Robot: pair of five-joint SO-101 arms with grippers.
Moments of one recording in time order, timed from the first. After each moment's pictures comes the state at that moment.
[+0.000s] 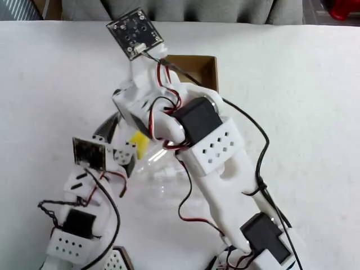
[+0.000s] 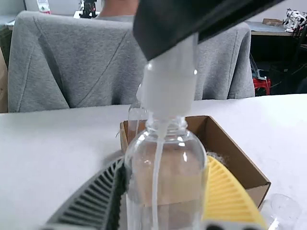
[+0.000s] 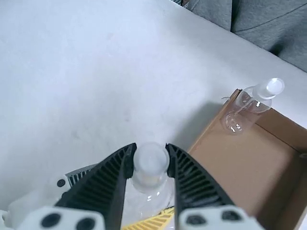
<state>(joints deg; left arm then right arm) 10.0 -87.5 88.7 18.3 4.9 -43.5 -6.7 -24.7 78.6 1.0</state>
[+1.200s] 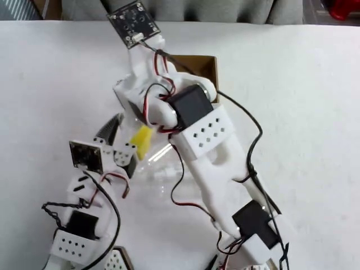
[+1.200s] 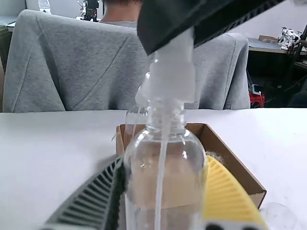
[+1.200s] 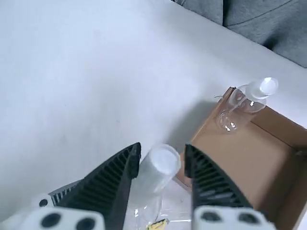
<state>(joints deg) 10.1 -91.7 94.5 13.5 8.1 -40.4 0.5 -30.3 78.6 0.9</state>
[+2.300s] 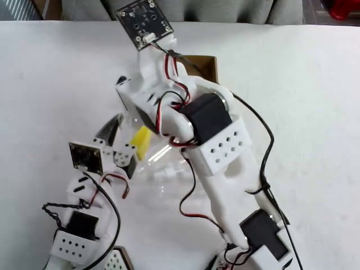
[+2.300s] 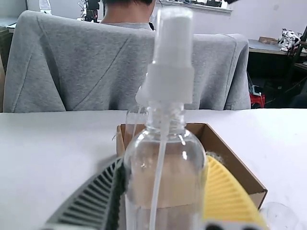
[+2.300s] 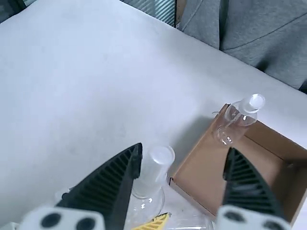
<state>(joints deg) 9.9 -92.7 95.5 13.4 8.1 -41.2 -4.9 -32.5 80.8 0.9</state>
